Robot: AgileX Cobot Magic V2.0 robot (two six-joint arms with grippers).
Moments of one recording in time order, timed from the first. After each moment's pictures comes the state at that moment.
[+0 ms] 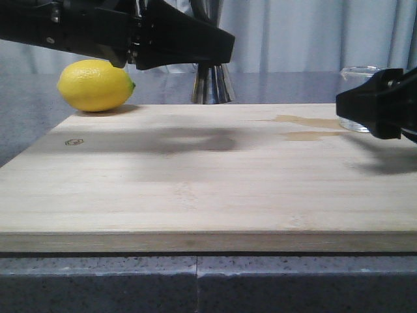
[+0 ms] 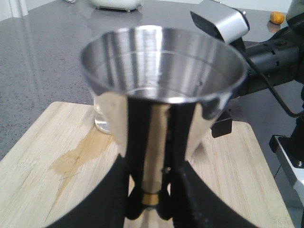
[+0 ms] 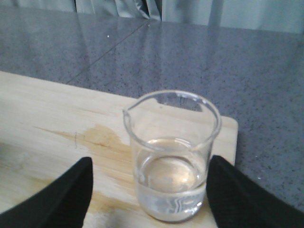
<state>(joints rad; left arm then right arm) -0.40 1.72 -1.02 -1.66 1.16 2.13 0.31 1.33 -0.29 0.04 -0.79 -0.03</state>
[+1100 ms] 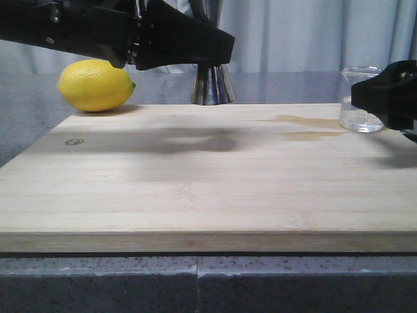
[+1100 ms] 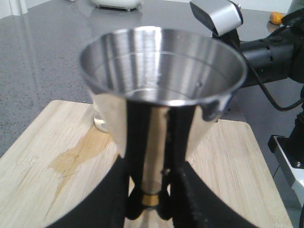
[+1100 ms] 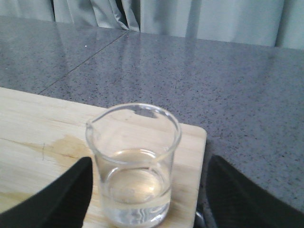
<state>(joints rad) -0.40 1.72 -1.02 -1.66 1.16 2.12 0.27 1.33 -0.29 0.07 -0.81 -0.09</state>
